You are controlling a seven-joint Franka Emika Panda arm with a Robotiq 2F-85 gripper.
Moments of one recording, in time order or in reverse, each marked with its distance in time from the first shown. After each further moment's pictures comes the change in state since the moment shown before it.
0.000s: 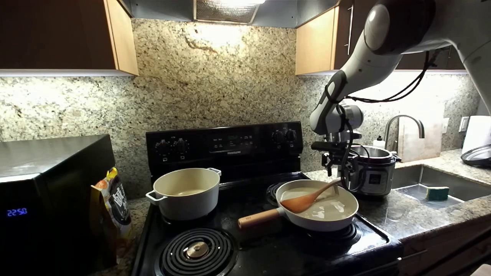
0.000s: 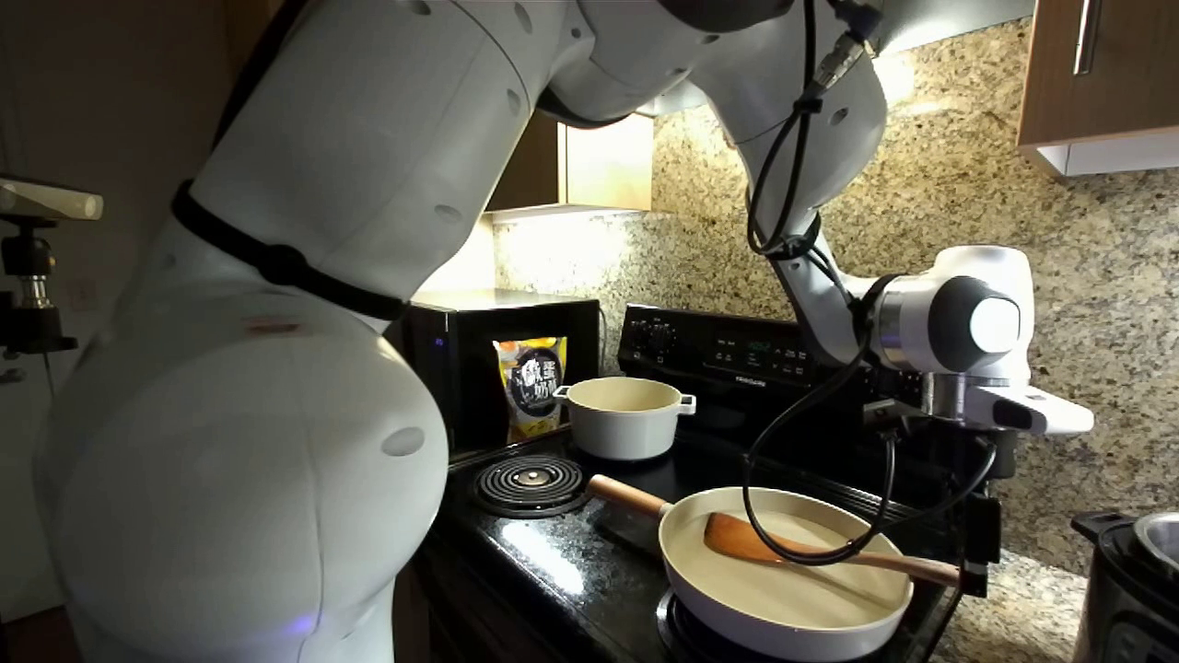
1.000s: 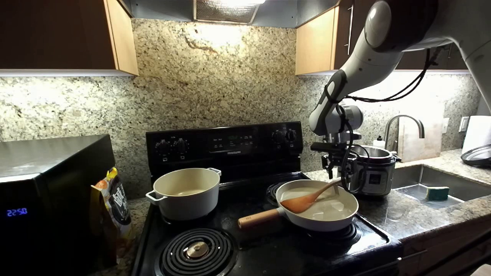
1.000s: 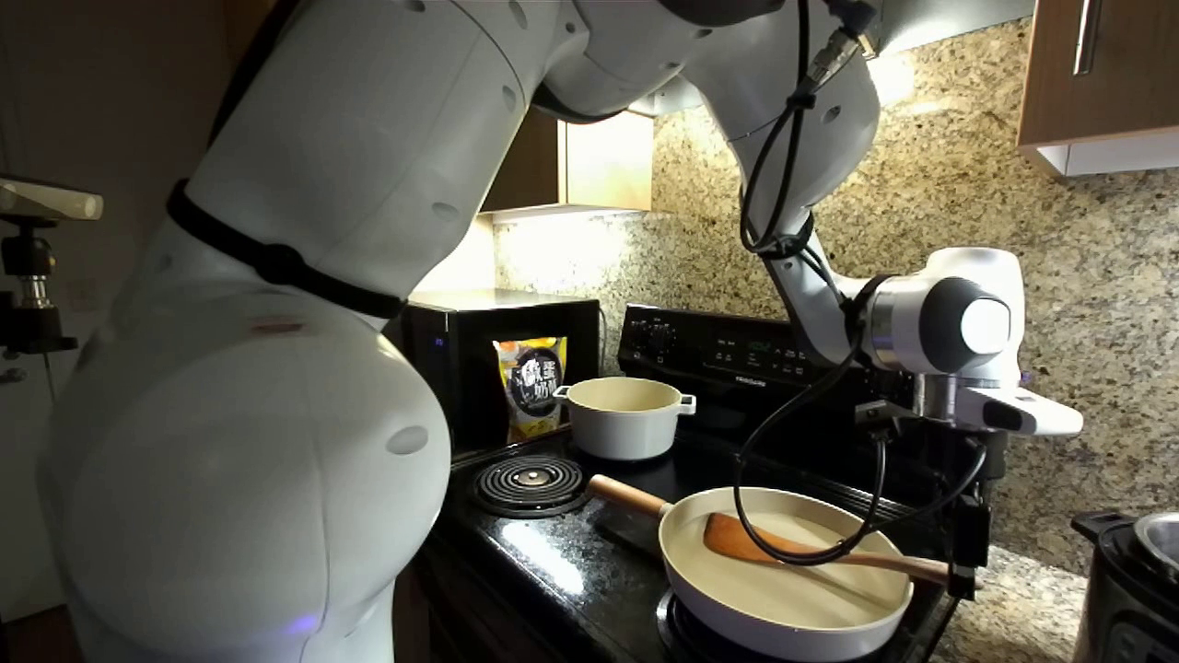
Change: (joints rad) arm 0.012 -0.015 -0.001 -0.028 -0.001 0.004 0.000
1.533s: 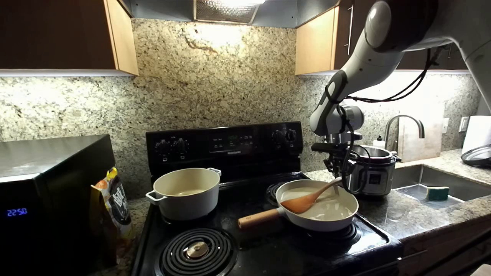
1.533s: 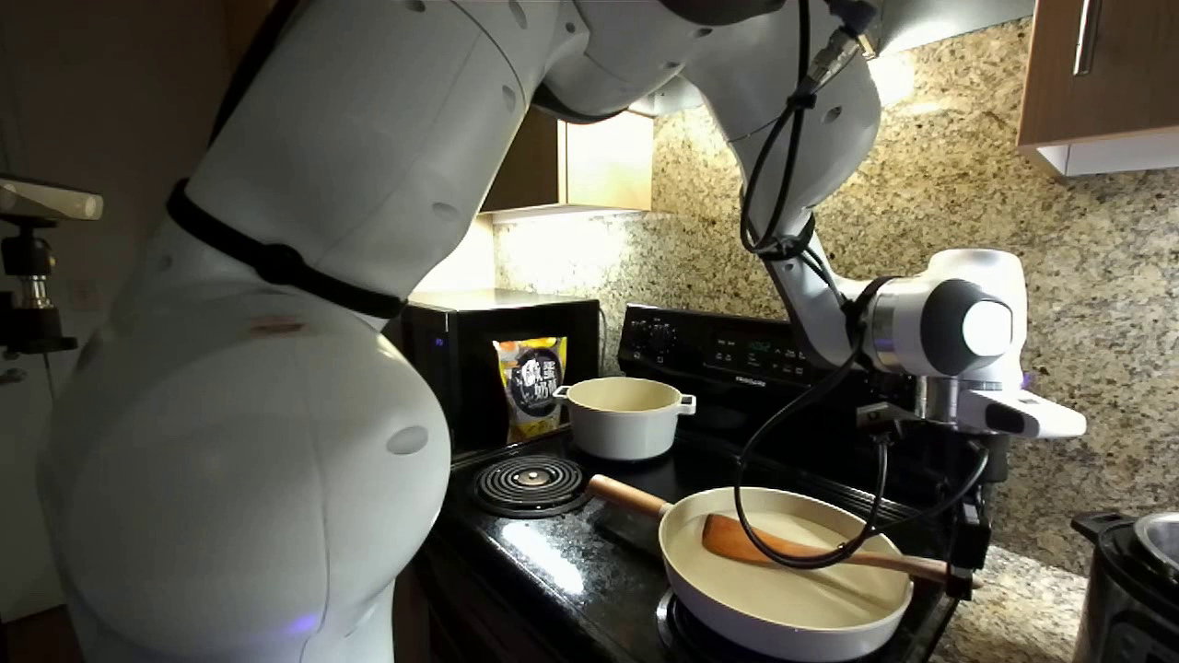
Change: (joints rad) arm 0.000 0.000 -0.004 -0.006 0.000 0.007 0.000
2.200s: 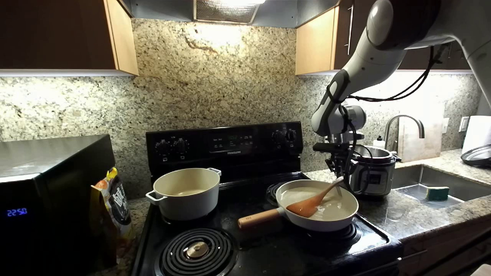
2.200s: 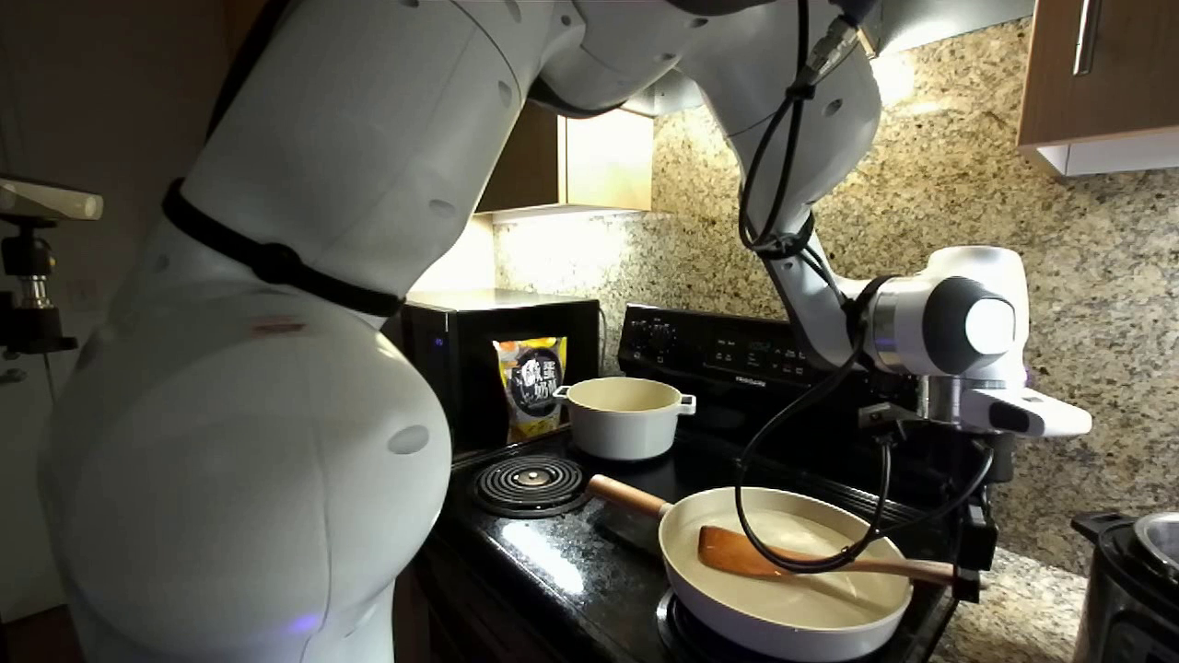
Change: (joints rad) arm 0.004 -0.017 -0.010 -0.024 -0.023 0.019 0.008
